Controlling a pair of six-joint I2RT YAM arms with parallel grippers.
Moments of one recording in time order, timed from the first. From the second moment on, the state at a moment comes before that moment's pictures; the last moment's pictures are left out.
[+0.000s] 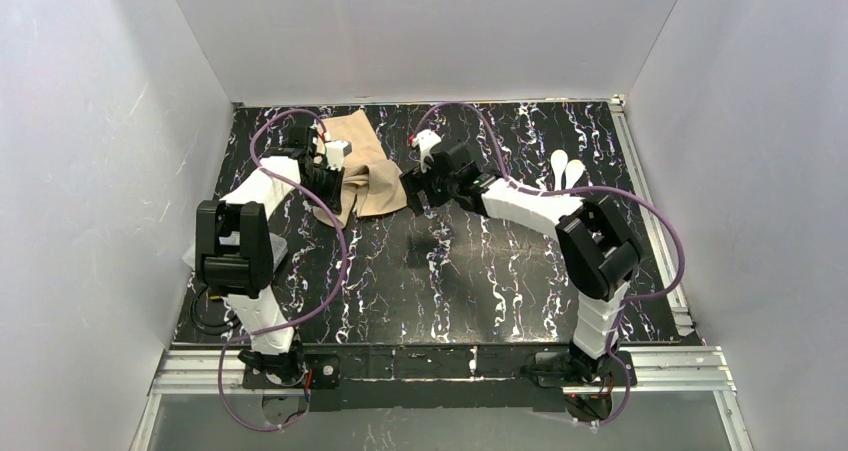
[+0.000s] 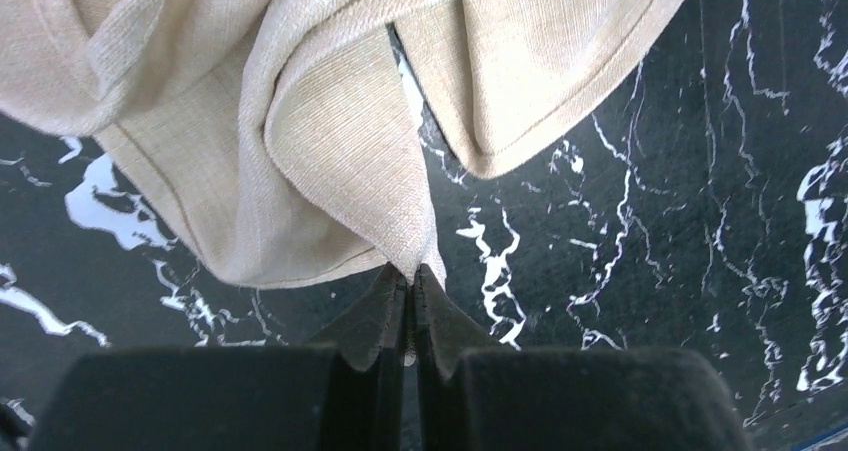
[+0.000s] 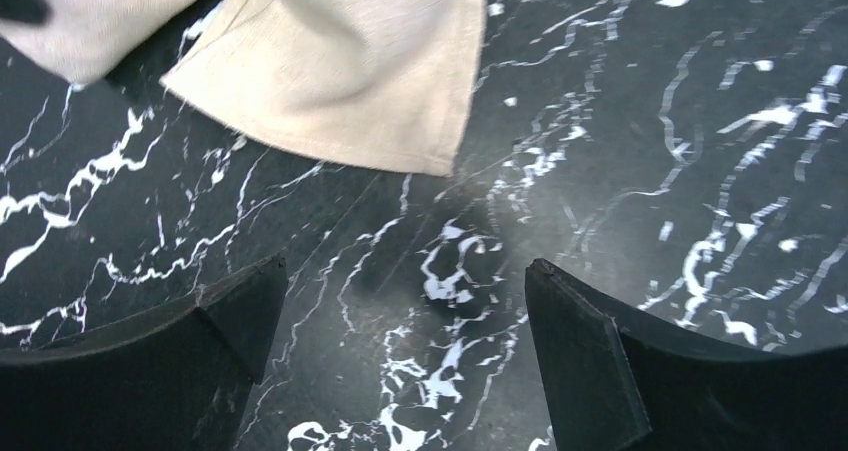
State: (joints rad) left arm -0.09 1.80 1.27 -0.69 0.32 0.19; right arm 0.73 1.85 1.31 -0.11 -0.04 0.09
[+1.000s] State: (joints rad) left arm -0.09 1.49 1.33 -0.91 0.11 0.57; right arm 0.85 2.10 1.37 0.12 -0.18 -0.02
